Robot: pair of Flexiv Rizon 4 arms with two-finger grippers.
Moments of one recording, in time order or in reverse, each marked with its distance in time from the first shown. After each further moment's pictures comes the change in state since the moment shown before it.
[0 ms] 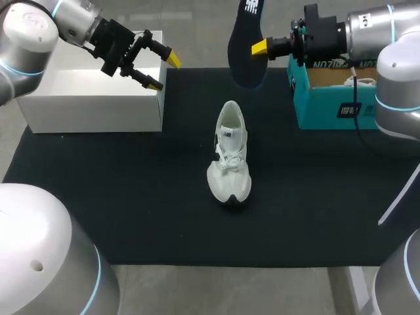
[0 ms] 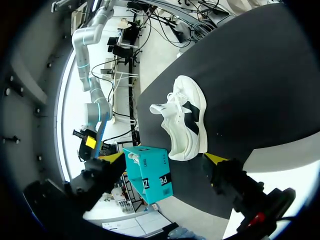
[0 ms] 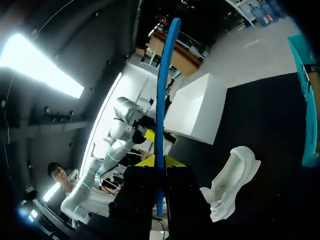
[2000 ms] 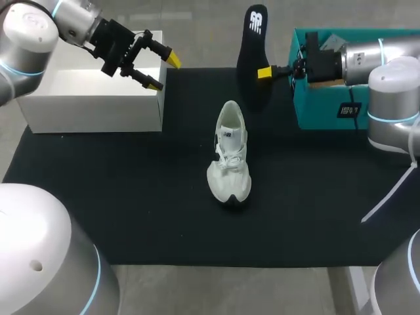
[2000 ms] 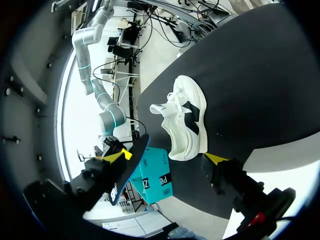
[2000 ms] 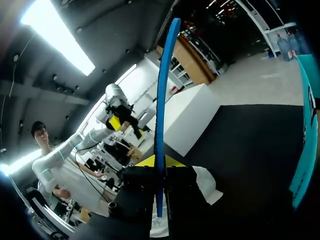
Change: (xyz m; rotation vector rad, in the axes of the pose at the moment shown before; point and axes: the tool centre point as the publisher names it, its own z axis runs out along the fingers) left arm 0.000 0.000 0.000 0.000 0.000 0.000; right arm -0.113 0.002 0.005 -0.013 0.013 -0.296
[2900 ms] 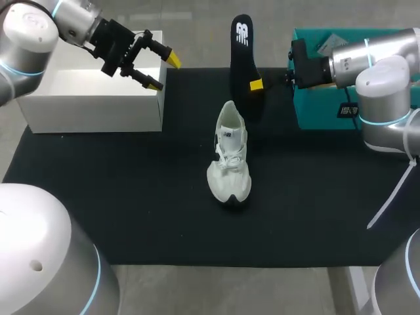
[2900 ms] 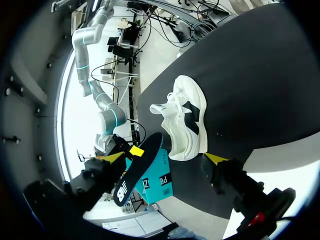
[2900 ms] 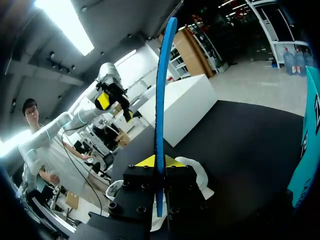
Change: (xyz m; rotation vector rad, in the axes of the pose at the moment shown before) left arm 0.000 0.000 0.000 0.000 0.000 0.000; right arm -0.015 -0.029 0.024 0.107 -0.069 -0.110
